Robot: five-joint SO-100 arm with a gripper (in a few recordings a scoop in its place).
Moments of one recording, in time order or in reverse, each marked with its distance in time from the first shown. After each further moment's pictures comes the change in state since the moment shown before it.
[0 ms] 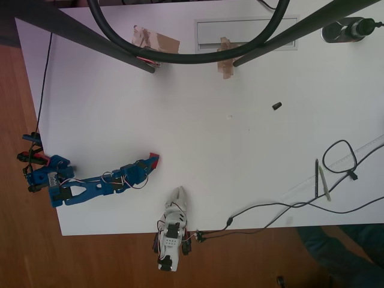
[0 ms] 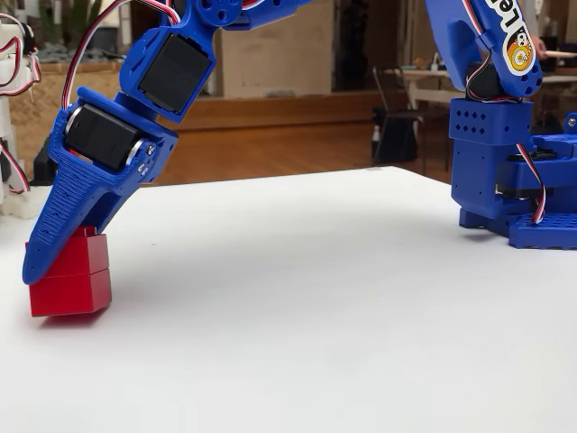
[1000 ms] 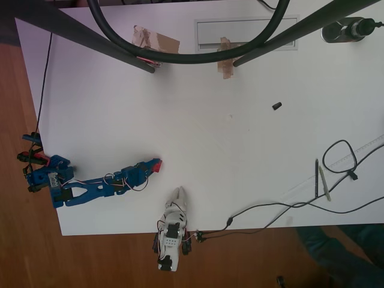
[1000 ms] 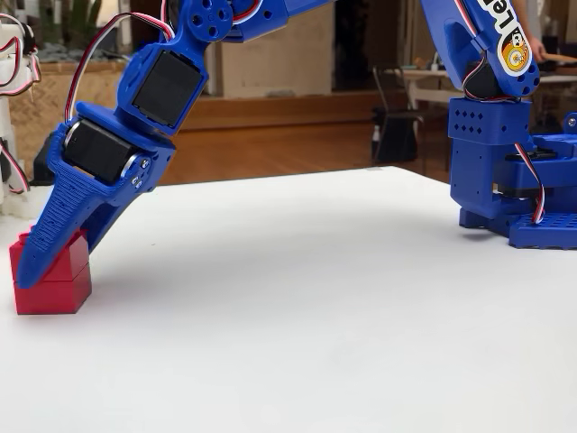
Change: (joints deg) arm 1.4 1.2 4.6 -0.4 0.7
